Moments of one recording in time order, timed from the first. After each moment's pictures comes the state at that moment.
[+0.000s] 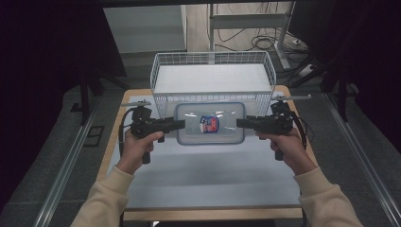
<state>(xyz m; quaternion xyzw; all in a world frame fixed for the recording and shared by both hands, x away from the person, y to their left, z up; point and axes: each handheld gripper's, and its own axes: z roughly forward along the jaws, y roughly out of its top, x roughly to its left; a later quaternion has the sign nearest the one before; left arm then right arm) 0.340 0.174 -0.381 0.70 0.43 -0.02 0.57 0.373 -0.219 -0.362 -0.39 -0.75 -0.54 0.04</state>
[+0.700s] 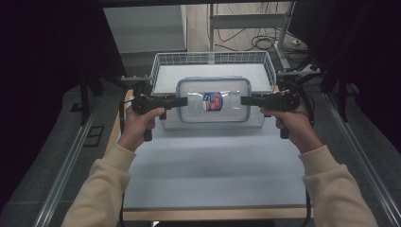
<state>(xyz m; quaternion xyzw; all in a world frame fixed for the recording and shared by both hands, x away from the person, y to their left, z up) 0.381 0.171 -0.334 0.70 0.41 -0.01 0.58 0.405 -0.223 -0.310 -0.38 -0.75 -0.54 0.01</state>
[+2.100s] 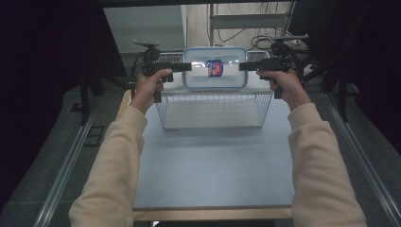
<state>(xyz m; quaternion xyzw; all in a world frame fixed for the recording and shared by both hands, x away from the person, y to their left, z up) 0.498 0.175 -0.321 0.67 0.45 -0.04 0.58 0.526 -0.220 -0.292 -0.42 -0.74 -0.53 0.05</state>
